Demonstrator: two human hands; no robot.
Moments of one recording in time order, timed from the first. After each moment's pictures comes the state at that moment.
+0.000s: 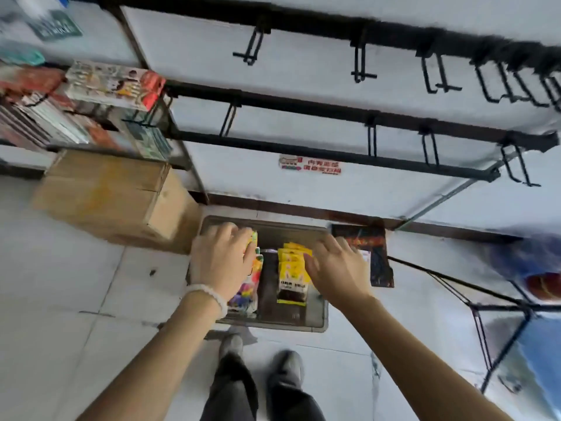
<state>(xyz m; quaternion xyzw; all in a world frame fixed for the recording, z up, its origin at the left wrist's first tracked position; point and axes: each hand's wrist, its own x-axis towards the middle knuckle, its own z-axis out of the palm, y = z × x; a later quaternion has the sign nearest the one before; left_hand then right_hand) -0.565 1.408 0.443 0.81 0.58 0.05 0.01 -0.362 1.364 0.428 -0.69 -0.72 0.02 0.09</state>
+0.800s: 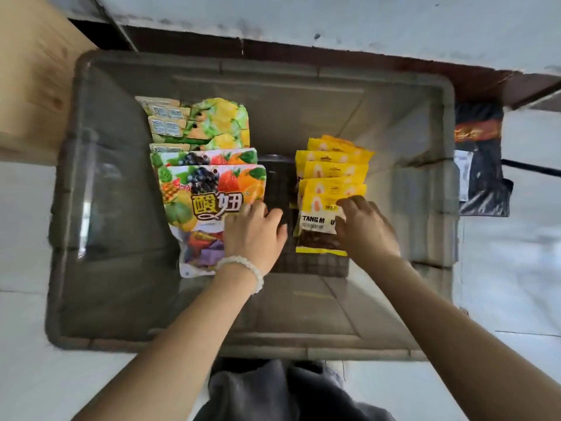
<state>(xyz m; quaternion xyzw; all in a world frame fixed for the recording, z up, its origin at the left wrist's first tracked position) -0.536 1.434 -0.094 0.81 0.56 -0.07 0.16 -0.349 1.407 -0.089 -0.76 -0.61 0.22 -0.05</state>
